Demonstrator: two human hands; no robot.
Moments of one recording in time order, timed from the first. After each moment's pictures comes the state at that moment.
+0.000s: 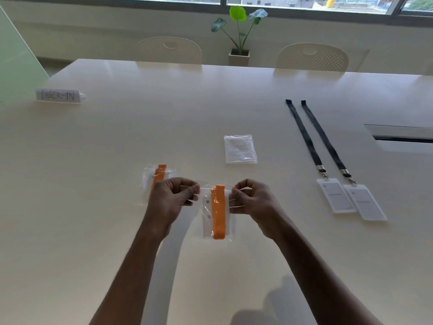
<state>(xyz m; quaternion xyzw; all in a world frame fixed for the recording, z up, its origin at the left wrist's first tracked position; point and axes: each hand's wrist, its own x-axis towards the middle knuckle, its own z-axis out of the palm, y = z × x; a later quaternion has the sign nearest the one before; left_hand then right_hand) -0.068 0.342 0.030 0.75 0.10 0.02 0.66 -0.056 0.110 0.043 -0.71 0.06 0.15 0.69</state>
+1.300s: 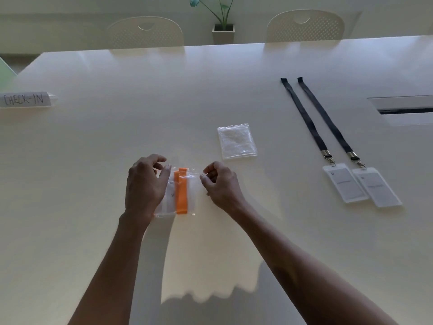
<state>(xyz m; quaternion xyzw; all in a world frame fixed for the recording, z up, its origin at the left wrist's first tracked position) 0.002 0.375 0.042 0.94 0.06 0.16 0.31 0.010 0.187 0.001 -0.85 0.01 0.01 0.52</state>
